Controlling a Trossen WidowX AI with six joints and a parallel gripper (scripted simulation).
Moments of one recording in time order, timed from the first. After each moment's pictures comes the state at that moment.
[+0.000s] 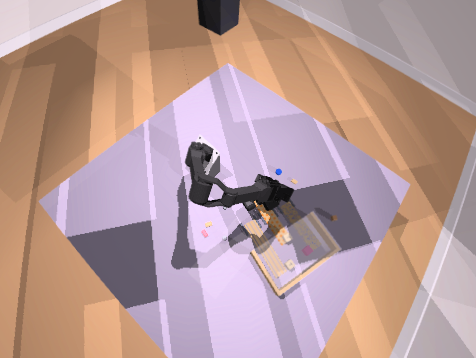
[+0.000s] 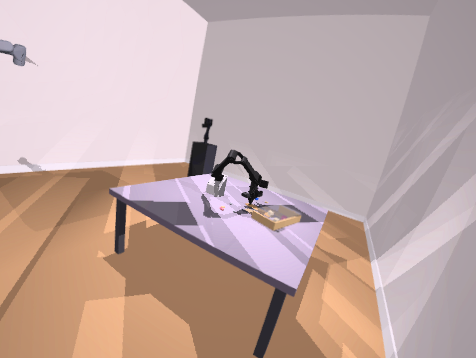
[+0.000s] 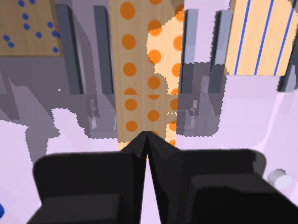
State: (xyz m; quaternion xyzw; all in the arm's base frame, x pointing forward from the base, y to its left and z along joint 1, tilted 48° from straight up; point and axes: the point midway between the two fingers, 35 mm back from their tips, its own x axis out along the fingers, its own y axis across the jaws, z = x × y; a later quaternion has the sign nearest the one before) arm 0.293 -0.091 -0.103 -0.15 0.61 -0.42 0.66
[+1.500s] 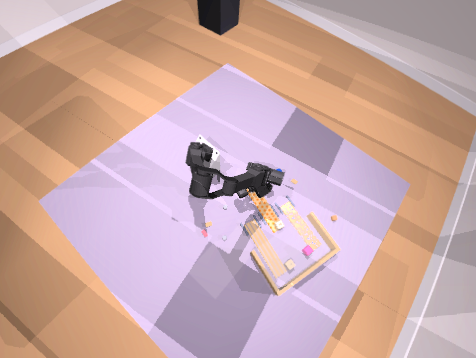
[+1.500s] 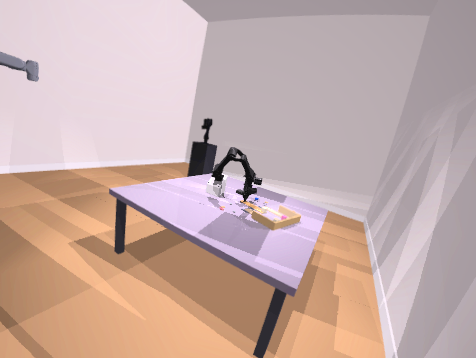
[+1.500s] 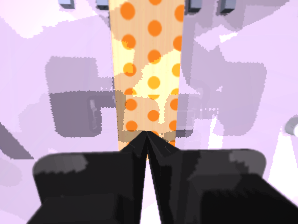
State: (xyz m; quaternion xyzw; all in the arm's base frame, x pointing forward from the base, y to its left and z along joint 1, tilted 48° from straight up) arm 0.234 -0.068 -0.117 -0.15 0.61 -0.42 0.66
